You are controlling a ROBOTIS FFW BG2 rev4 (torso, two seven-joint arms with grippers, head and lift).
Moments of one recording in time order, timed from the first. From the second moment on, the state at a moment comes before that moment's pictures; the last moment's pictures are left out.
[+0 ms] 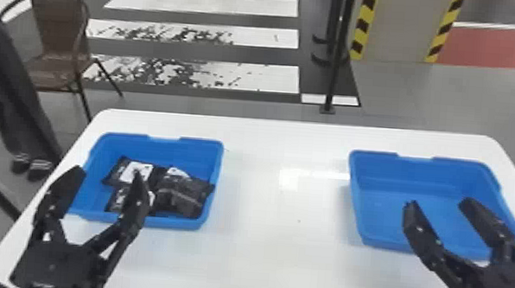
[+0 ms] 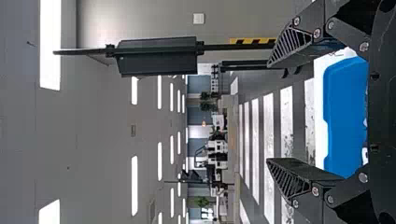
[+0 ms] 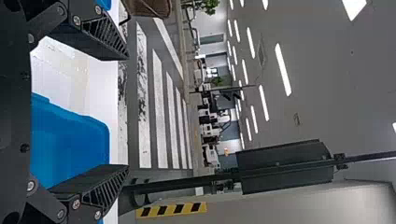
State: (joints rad) left arm 0.77 0.04 0.11 -2.23 0.08 -0.28 -0.07; right arm 0.62 -0.10 -0.11 -2.15 -0.29 -0.03 0.35
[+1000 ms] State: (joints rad) left arm 0.64 0.05 0.05 -1.87 -0.05 -1.08 0.15; right arm 0.61 -0.10 -0.11 -2.11 -0.32 -0.10 0.35
